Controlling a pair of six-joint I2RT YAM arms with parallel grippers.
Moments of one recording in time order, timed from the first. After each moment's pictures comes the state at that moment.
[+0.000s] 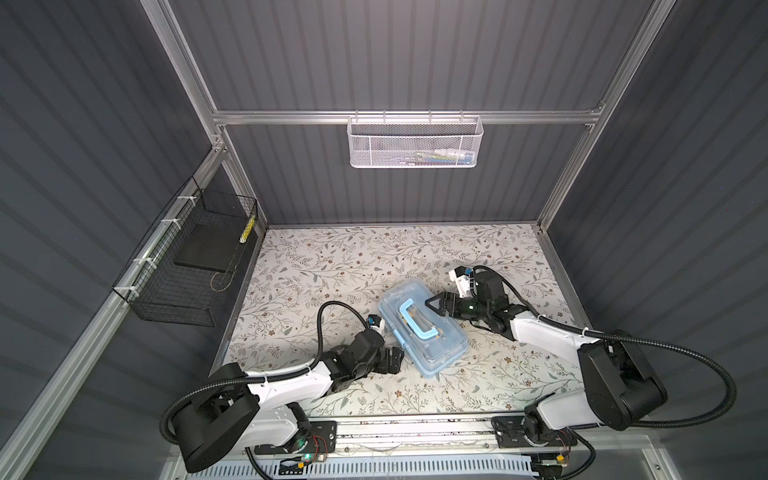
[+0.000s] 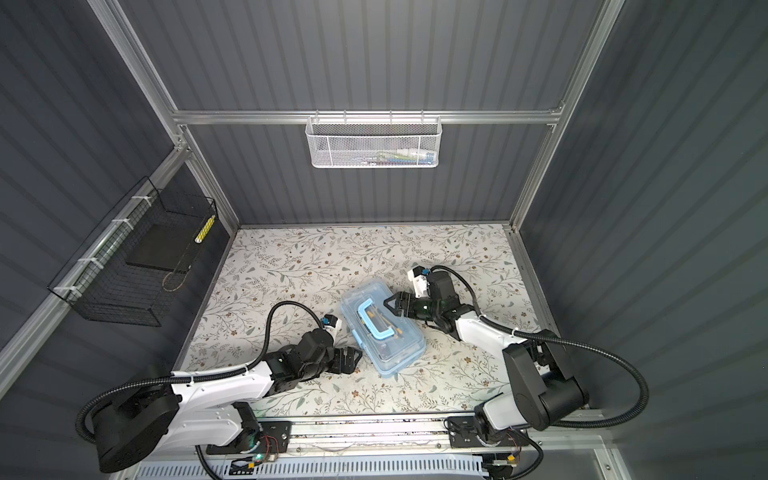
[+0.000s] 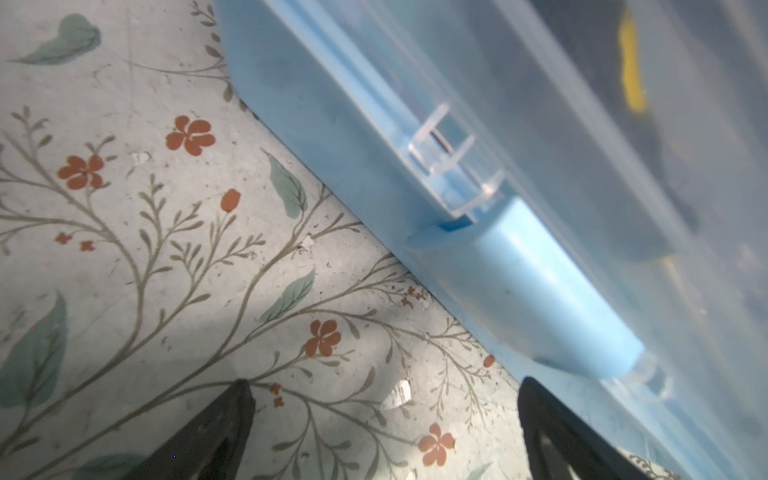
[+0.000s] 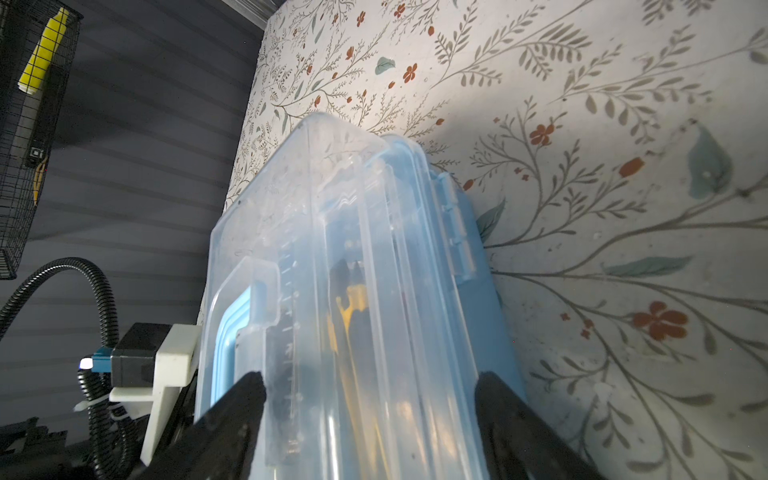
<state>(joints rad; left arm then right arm) -0.94 1.26 0.41 0.05 -0.07 -0.66 0.42 1.45 0.68 0.12 -0.54 0.59</state>
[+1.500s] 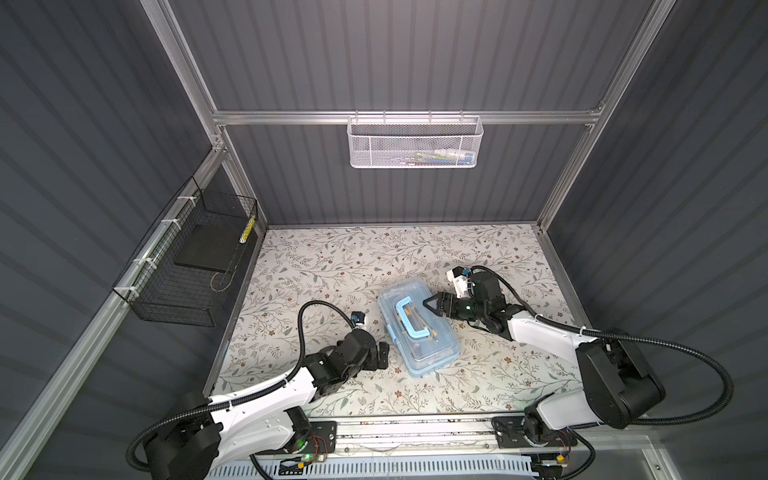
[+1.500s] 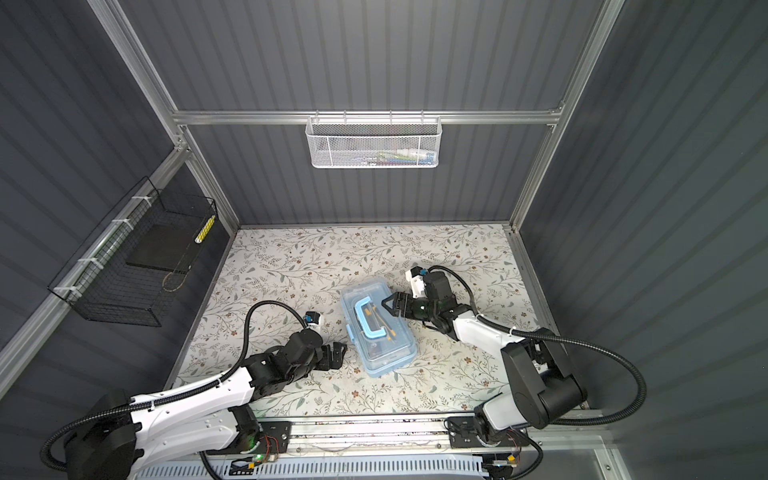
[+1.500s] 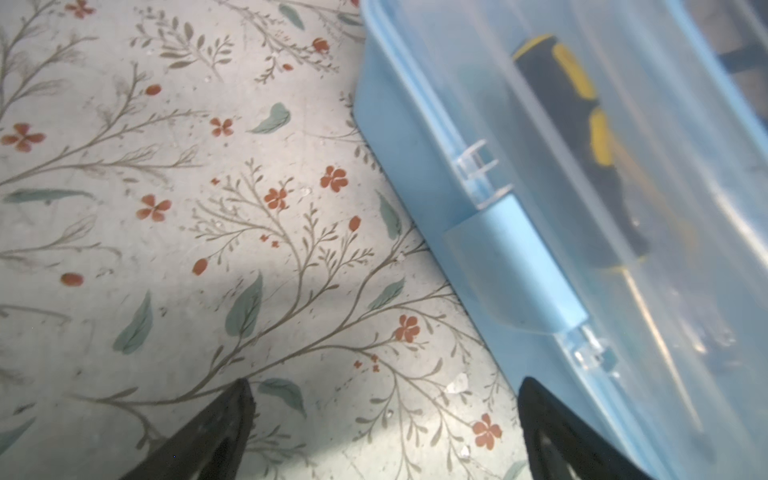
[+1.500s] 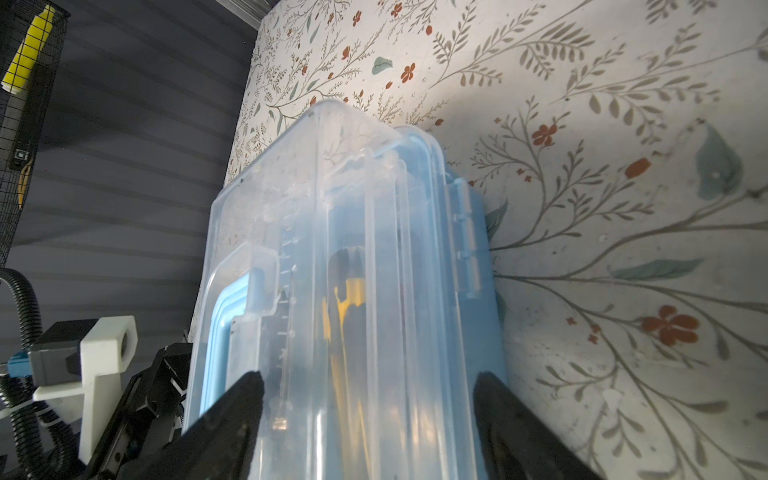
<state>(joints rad) -0.92 1.04 0.42 -0.18 -0.23 -0.68 0.44 1.46 0.70 0.12 -0.50 0.60</state>
